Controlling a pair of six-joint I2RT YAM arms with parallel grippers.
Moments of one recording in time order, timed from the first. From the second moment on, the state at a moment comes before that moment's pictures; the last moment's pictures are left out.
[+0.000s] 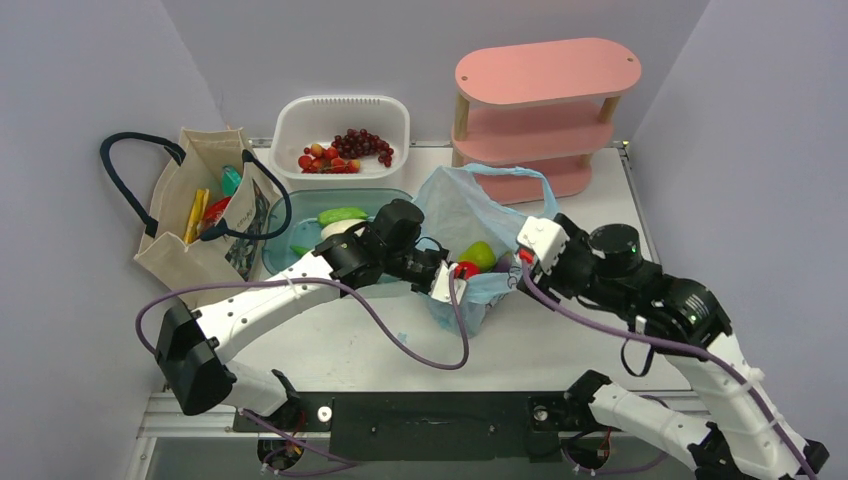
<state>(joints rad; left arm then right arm) -0.89 1.41 1.23 -0.47 0.66 0.96 0.72 0.80 1.30 -1.05 0.03 -0.55</state>
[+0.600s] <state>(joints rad) -0.93 1.33 1.11 -0.40 0.63 1.03 0.69 1.03 1.43 -0.97 0.05 -0.46</state>
